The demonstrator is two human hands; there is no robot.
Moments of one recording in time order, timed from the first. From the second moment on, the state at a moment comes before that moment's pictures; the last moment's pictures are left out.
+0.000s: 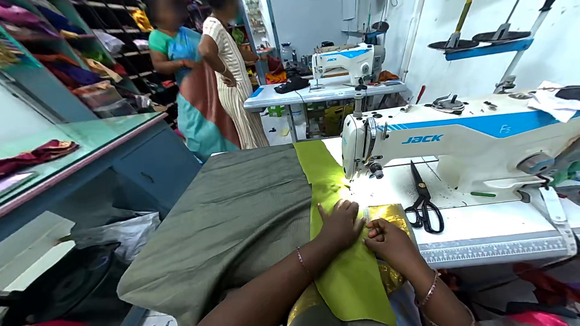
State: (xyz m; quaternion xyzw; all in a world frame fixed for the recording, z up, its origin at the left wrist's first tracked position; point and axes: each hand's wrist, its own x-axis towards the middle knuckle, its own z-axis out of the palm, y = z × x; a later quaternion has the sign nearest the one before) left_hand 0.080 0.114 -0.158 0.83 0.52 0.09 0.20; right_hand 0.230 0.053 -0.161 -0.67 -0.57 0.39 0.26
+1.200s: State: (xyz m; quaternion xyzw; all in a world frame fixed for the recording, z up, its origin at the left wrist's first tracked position) left_hand 0.018 0.227 -0.187 0.88 0.37 0.16 0.25; right_hand 0.207 0.072 -0.150 -0.63 -0.64 0.29 0.33
